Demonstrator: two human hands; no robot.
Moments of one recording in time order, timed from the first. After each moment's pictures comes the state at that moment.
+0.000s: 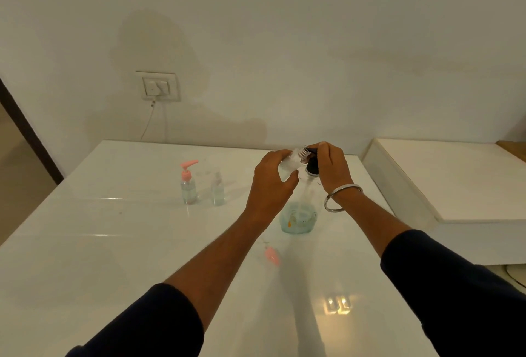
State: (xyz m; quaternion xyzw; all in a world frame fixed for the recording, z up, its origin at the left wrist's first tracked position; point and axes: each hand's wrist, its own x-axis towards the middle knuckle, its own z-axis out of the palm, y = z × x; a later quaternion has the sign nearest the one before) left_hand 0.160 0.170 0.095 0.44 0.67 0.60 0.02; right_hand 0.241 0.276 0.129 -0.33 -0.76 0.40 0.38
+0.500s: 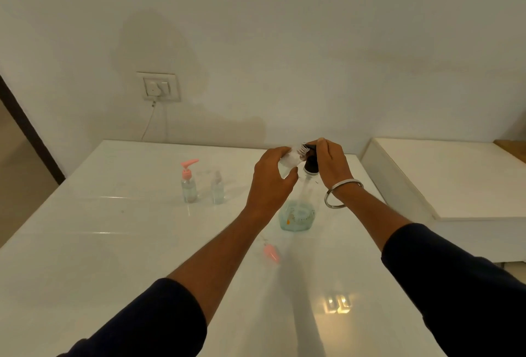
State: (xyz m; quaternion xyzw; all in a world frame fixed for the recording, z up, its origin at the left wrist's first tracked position) left_hand 0.164 0.168 0.103 0.44 0.67 0.60 0.01; right_hand 0.246 0.272 0.141 -0.32 -0.76 0.42 0.38
